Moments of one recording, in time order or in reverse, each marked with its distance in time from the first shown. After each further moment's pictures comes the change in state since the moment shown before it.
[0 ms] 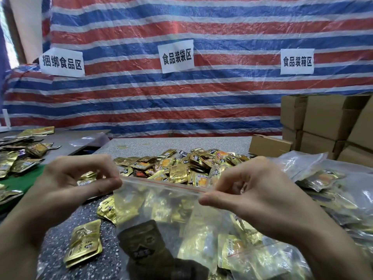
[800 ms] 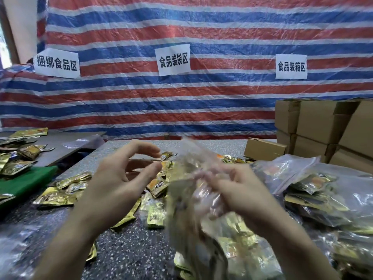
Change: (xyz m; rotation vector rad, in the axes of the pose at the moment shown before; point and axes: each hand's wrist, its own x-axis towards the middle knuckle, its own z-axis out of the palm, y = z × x) left_hand 0.026 0.044 0.071 -0.188 0.165 -0.204; right_hand 0.029 0.023 0.032 0.729 0.054 0.316
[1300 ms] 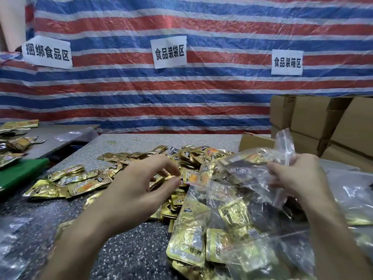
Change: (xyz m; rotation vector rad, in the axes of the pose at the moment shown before) left_hand -0.002 -0.006 0.024 0.374 -0.243 0.101; right_hand 0.010 0.025 -0.102 -0.468 0.759 0.185
